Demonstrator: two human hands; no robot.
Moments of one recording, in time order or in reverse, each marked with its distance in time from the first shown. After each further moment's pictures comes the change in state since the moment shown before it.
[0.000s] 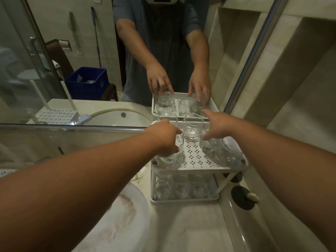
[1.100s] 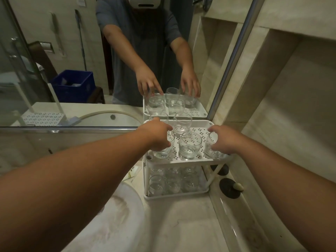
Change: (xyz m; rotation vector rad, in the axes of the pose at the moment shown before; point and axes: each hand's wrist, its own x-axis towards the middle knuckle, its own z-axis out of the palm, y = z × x) left_hand 0.001 -0.004 0.005 -0.026 -0.007 -0.005; right_hand -0.074 0.029 0.030 0.074 0.079 0.190
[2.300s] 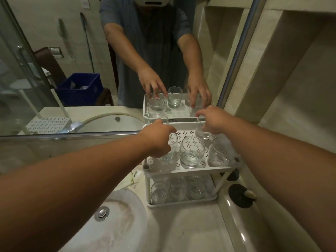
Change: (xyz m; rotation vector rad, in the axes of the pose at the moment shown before) left_hand 0.016 0.007 0.000 0.003 0.036 0.039; right_hand 0.095 -0.024 -0.017 -0.187 0.088 -0.241
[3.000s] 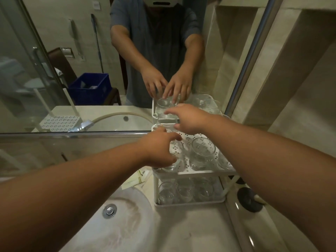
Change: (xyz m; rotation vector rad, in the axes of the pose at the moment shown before) left_hand -0.037 -0.014 -0.006 -0.110 -0.040 0.053; right_hand 0.002 -0.096 -0.014 0.177 0.065 -0.337
